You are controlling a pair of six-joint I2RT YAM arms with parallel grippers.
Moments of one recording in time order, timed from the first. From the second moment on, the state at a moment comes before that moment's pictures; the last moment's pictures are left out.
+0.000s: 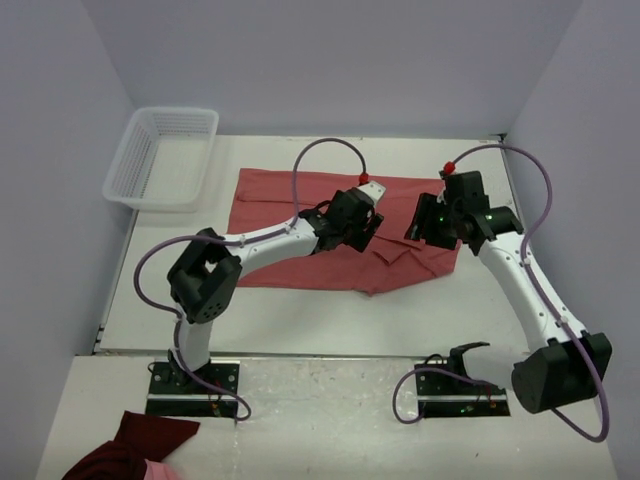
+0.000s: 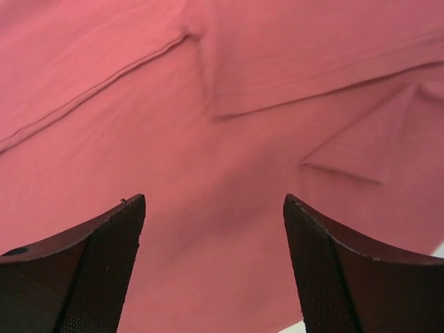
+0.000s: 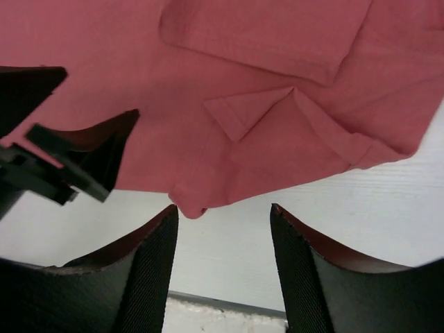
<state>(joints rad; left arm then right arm) -0.91 1.97 1.50 -0.29 -0.28 -0.14 0.22 1.19 1.16 -0.87 -0.07 0.45</state>
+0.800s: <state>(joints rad) -0.88 1.53 1.10 -0.31 -0.39 -0.29 0.22 1.58 0.99 -0.60 -0.20 0.48</state>
